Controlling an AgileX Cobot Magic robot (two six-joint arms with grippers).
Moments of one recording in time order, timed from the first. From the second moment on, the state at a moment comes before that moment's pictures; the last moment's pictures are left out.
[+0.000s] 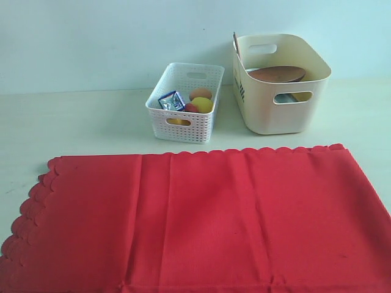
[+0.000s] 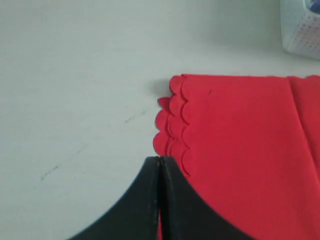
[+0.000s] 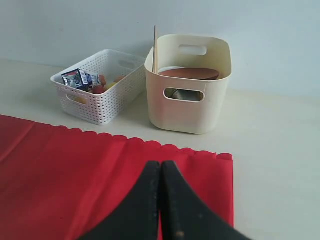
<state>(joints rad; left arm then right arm) -0.08 0.80 -0.48 0.09 0.48 -0.15 0.11 0.25 -0.36 0.31 0.53 -0.33</state>
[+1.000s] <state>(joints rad) -0.07 1.56 -0.74 -0.18 0.70 0.06 0.11 0.25 -0.36 0.31 0.53 -0.33</state>
